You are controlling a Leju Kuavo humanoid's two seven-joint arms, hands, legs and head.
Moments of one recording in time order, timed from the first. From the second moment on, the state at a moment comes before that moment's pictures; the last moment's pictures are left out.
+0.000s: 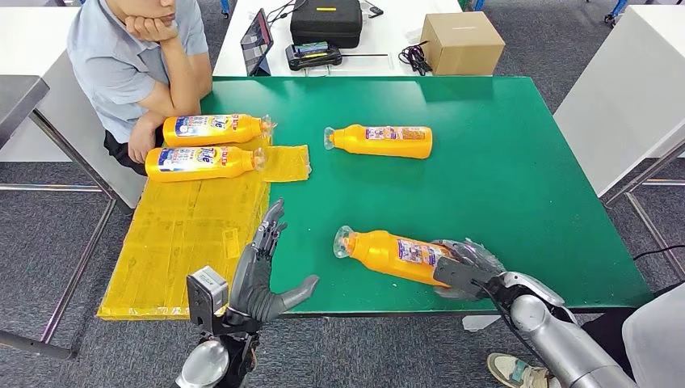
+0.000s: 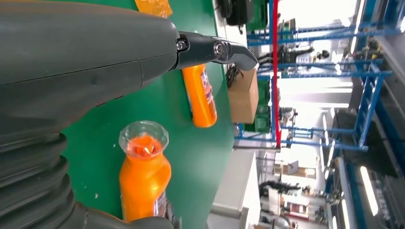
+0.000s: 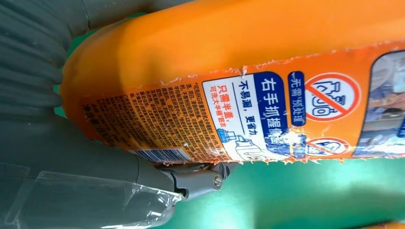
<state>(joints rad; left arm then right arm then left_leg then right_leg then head) -0.08 -0.13 -0.52 -1.43 0.12 0.26 -0.40 -0.28 -0.46 0.55 -1.13 0.29 0.19 -0.31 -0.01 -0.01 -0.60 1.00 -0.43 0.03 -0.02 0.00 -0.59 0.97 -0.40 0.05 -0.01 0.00</state>
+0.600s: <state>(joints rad) -0.06 -0.19 -0.48 -1.23 0.59 -0.08 -0.31 -0.27 -0.23 0.38 -1.26 -0.05 0.37 -0.36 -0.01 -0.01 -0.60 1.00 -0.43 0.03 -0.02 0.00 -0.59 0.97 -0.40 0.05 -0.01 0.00</state>
